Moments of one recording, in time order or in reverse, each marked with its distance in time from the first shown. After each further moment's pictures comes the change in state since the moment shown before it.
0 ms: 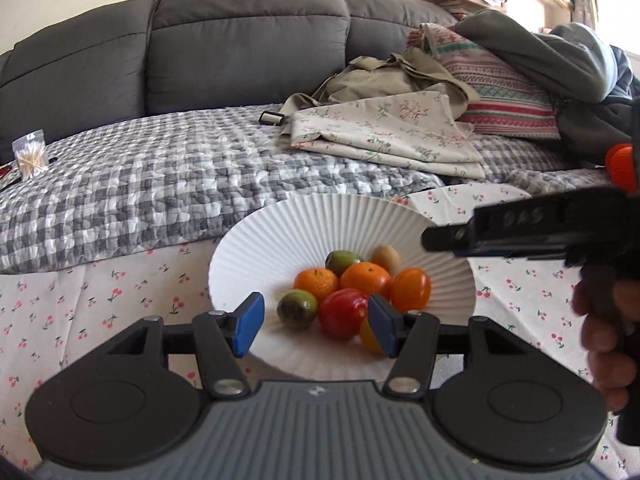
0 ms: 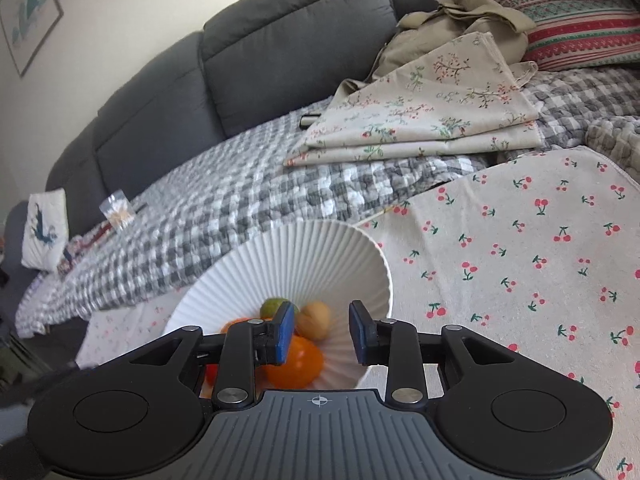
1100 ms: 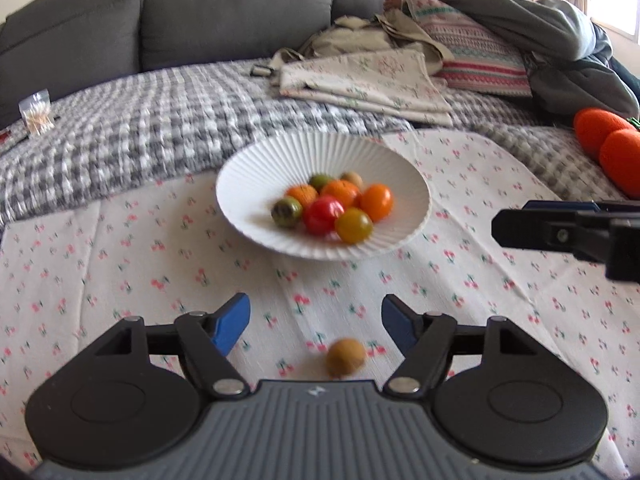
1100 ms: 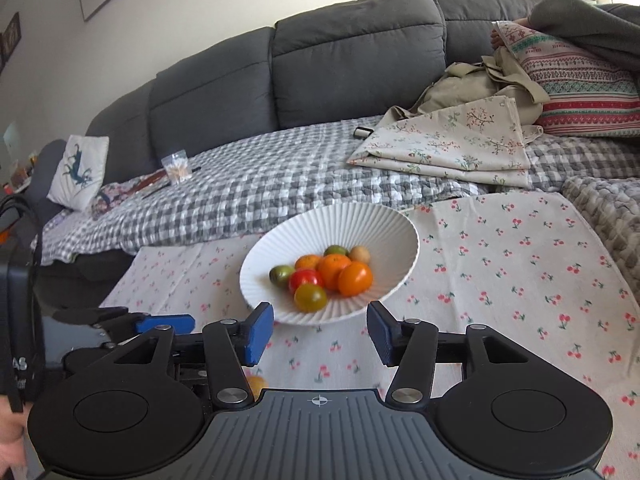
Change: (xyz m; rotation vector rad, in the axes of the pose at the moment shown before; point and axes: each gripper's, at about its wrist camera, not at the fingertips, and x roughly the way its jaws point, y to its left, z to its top) left arm -0.061 0.001 -0.034 0.000 0.160 -0.067; right arm -0.128 0.059 -0.054 -0.230 -0.010 -0.005
